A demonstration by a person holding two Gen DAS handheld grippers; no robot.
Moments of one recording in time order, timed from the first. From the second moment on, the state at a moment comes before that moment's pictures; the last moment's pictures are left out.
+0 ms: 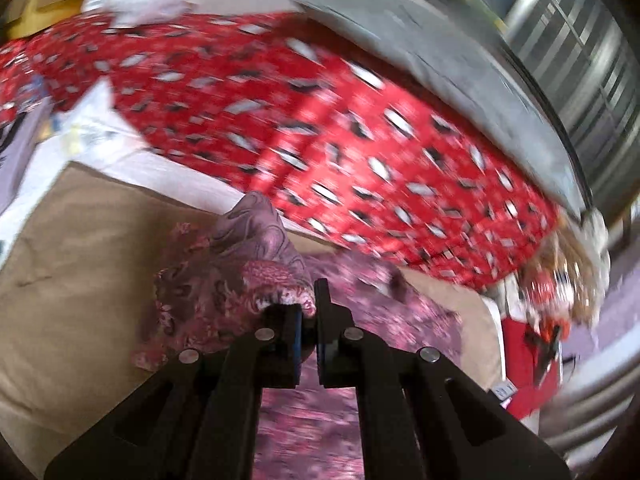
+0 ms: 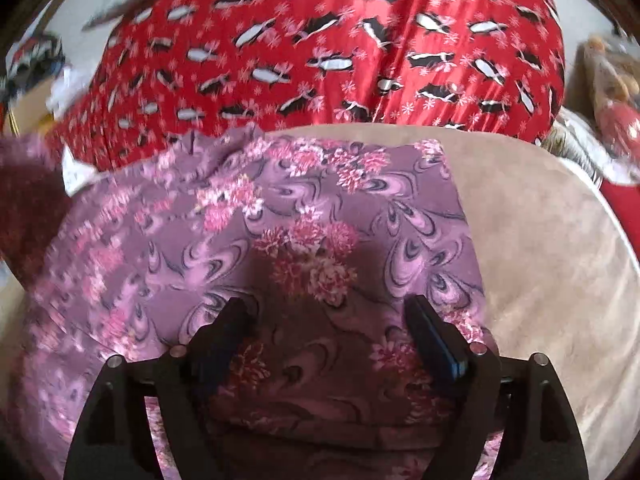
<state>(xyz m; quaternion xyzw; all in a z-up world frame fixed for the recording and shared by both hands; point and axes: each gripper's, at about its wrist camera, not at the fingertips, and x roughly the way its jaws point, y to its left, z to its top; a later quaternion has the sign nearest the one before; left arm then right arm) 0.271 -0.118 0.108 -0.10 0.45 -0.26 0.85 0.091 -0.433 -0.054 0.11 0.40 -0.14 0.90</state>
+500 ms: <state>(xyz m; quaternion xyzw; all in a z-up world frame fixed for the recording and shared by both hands) 0.217 -0.202 -0.015 -0.03 0.58 -0.29 0.76 0.090 -0.434 -0.057 0.11 0.40 -0.12 0.90</state>
